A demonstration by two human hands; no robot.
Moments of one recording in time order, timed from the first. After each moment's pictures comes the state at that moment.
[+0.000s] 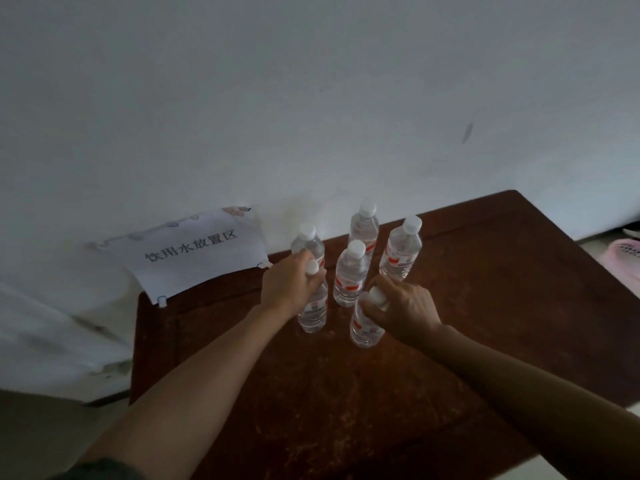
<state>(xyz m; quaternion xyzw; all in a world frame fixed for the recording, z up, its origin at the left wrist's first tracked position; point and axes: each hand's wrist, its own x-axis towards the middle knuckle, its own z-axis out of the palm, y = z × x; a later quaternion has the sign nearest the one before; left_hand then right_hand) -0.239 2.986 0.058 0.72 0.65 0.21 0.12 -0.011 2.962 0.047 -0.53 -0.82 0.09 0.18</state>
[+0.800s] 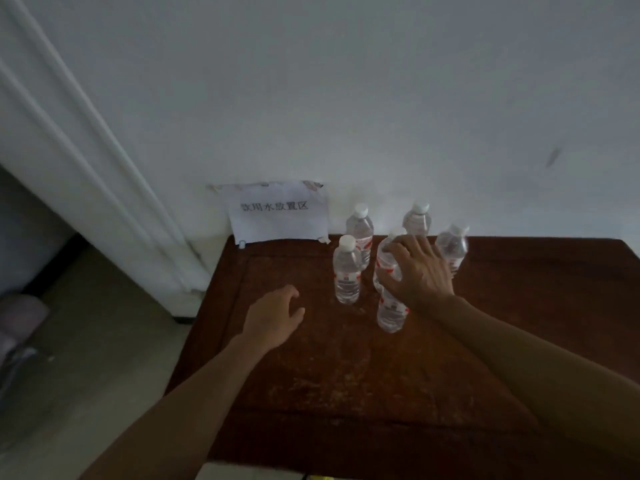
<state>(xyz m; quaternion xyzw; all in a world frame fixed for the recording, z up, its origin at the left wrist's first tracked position) -0.249 2.823 0.052 0.57 0.80 0.13 0.15 -0.008 2.968 0.086 -0.40 -0.89 -0.02 0.22</state>
